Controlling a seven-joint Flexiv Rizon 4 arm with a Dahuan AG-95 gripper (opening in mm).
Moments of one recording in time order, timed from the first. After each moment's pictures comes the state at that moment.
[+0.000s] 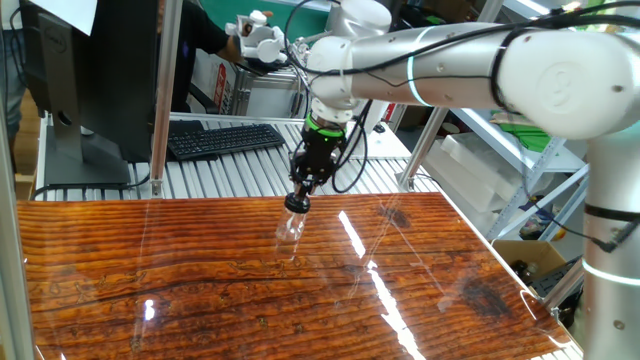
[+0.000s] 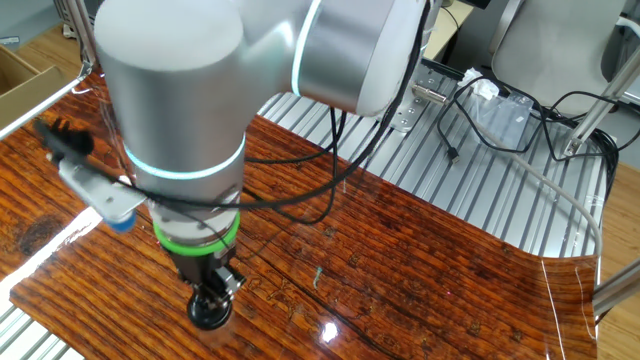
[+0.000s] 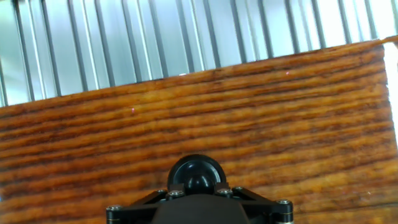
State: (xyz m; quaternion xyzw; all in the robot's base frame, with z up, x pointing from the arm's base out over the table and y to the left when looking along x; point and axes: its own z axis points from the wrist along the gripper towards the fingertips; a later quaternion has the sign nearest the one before) arm 0.724 0.016 0.144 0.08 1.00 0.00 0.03
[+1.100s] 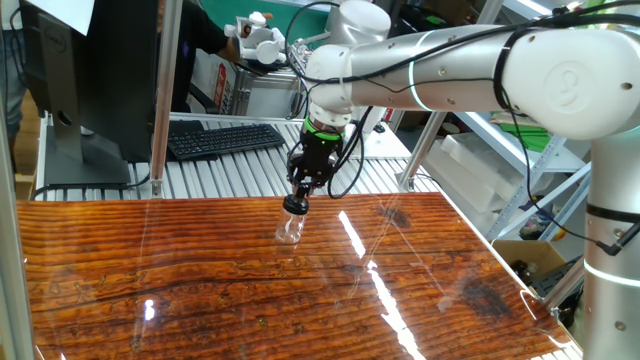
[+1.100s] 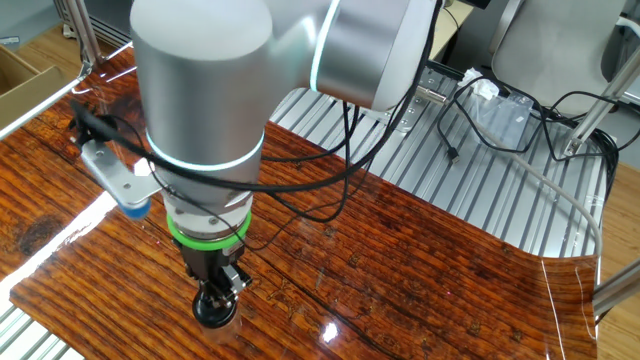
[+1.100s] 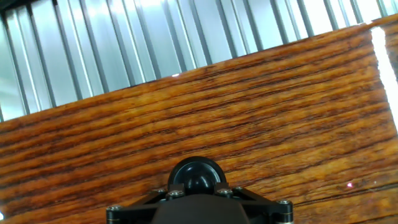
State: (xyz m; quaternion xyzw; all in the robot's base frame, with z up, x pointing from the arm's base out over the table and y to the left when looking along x) arm 0.728 0.019 0.139 0.14 0.99 0.00 0.04
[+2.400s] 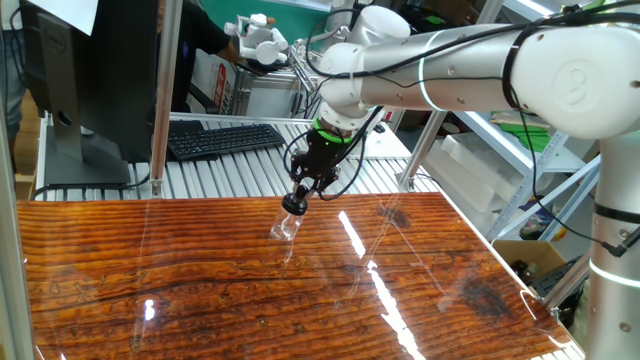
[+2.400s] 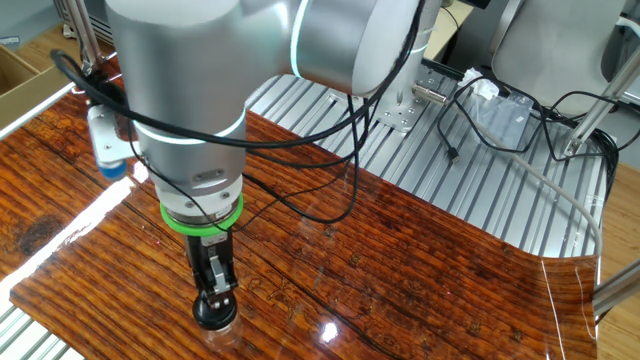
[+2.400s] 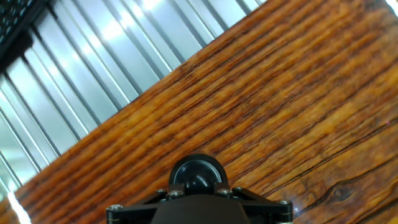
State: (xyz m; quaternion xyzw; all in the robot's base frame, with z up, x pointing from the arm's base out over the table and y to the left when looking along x) arm 0.726 0.020 0.139 0.33 0.94 0.05 0.05
